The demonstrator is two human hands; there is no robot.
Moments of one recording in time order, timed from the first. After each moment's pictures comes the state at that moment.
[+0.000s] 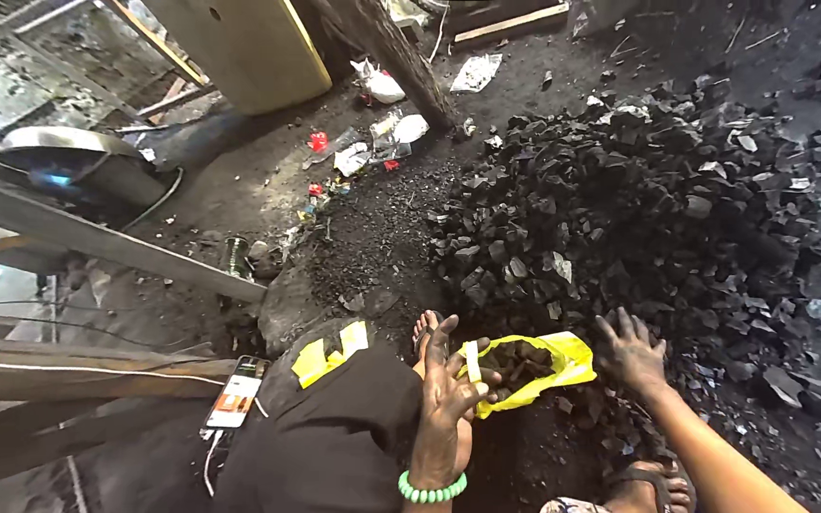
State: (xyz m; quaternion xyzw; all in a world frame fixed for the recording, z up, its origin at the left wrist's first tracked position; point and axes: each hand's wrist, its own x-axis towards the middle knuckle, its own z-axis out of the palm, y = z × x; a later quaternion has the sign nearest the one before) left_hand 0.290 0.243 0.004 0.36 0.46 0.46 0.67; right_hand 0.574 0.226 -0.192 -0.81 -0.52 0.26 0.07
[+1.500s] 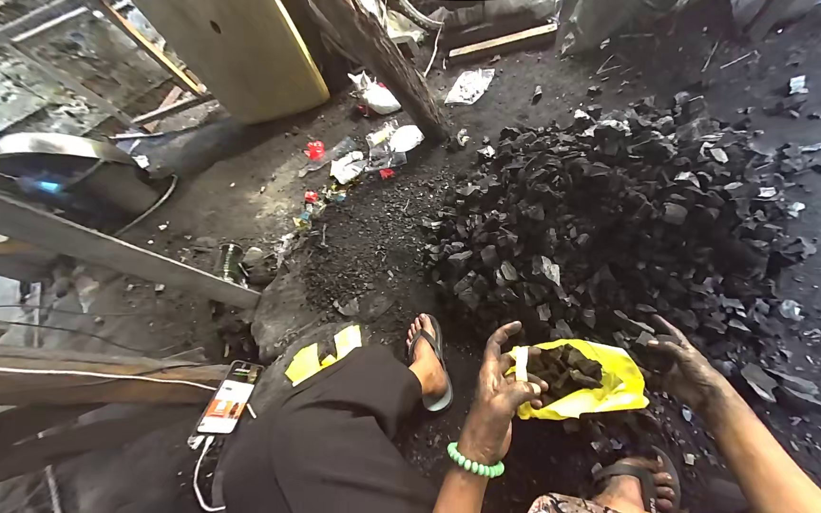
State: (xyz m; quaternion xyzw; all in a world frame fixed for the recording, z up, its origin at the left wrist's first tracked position) left_hand 0.338 0.232 -0.011 0.40 0.44 0.34 0.73; right_hand 0.640 0.181 -0.174 -0.61 -0.05 0.58 0.54
